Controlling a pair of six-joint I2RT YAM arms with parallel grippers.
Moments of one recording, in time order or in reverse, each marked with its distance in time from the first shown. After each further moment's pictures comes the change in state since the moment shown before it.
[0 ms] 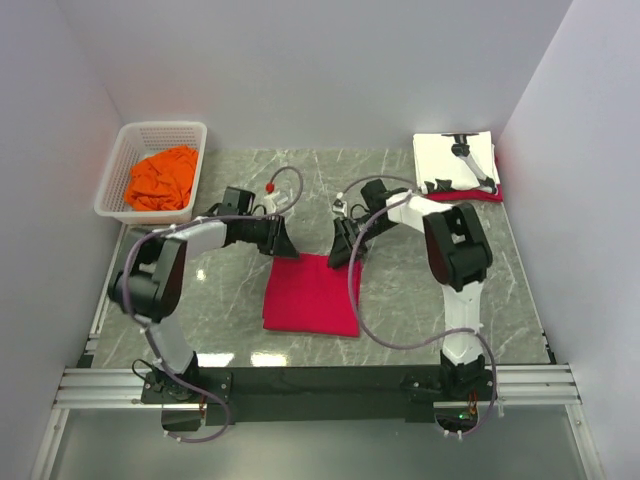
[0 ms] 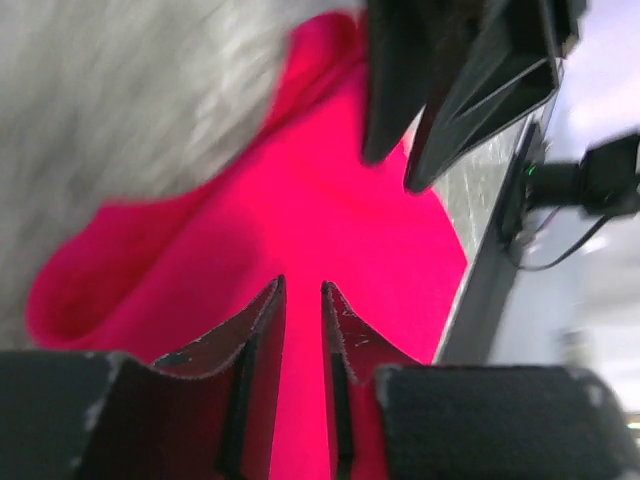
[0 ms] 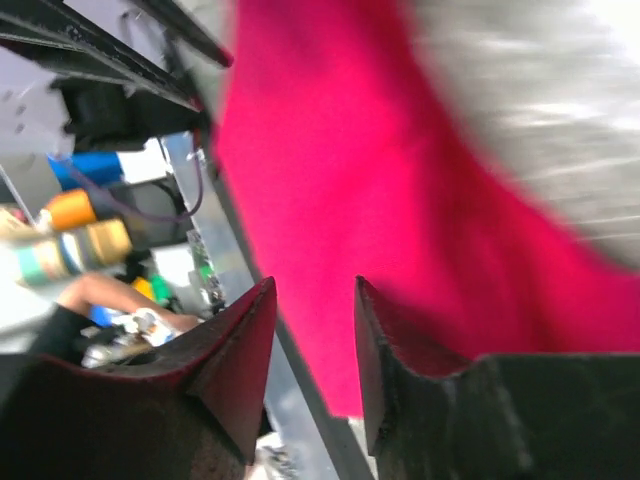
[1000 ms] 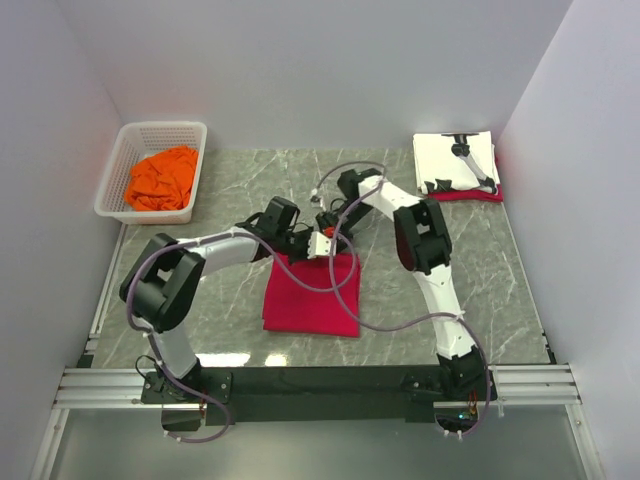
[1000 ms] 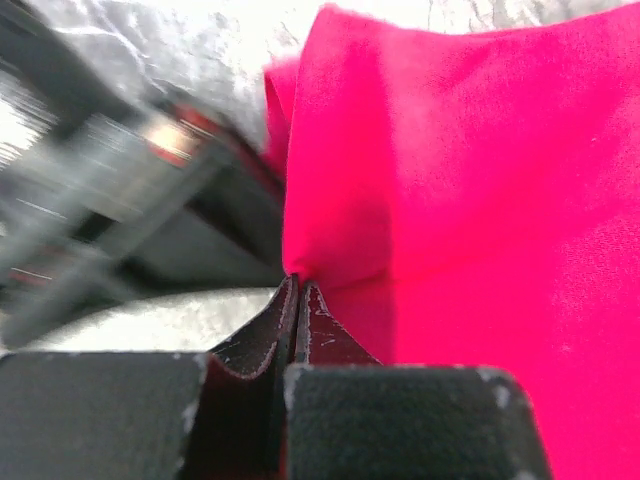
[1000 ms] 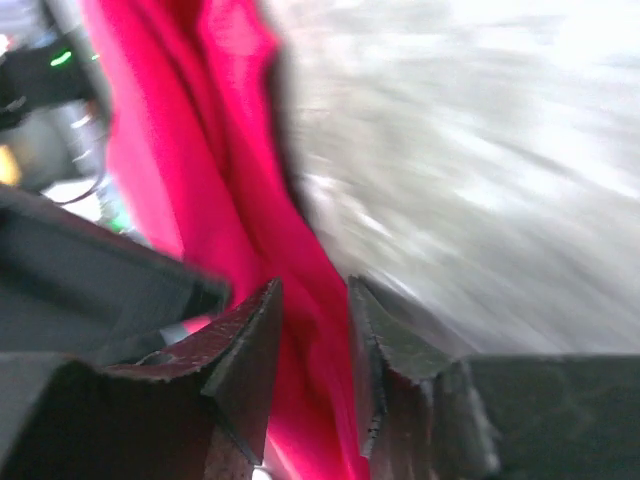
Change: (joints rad) left arm -0.287 0.008 0.000 0.062 -0.321 1.027; right arm 0.075 0.431 0.598 -0.447 0.127 -0.304
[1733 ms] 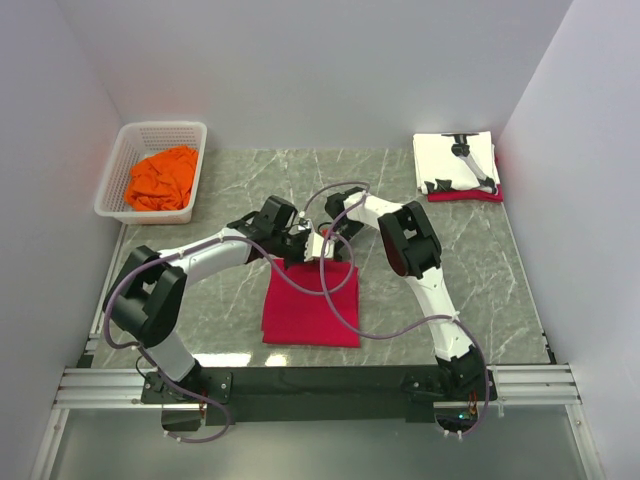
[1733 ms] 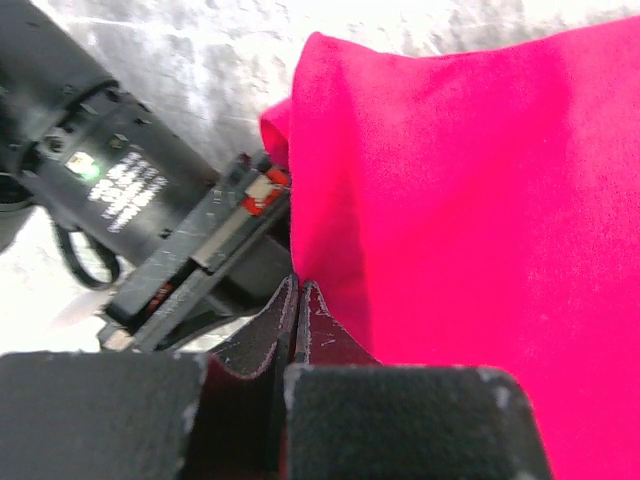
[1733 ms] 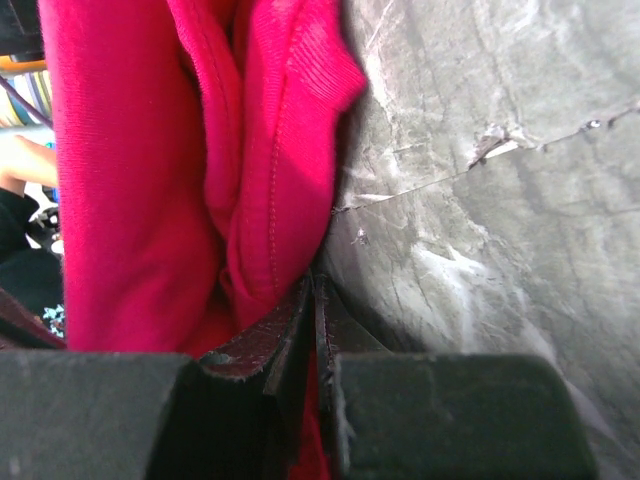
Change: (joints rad) left arm -0.019 -0.103 0.013 -0.179 0.024 -0.023; right arm 0.079 0.012 -0.122 0.003 -0.143 -0.100
